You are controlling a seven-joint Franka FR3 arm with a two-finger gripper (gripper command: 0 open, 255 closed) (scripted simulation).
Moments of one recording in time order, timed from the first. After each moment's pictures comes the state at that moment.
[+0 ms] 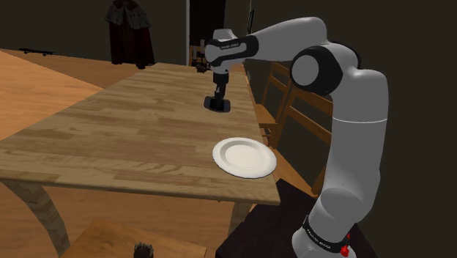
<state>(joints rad) -0.06 0.32 -0.16 -1.53 -0.02 1.84 -0.72</state>
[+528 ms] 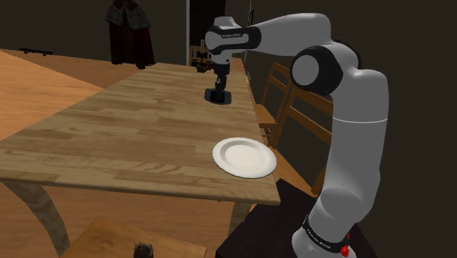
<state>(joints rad) -0.07 0.32 -0.17 -1.42 -0.01 1.73 -0.72</state>
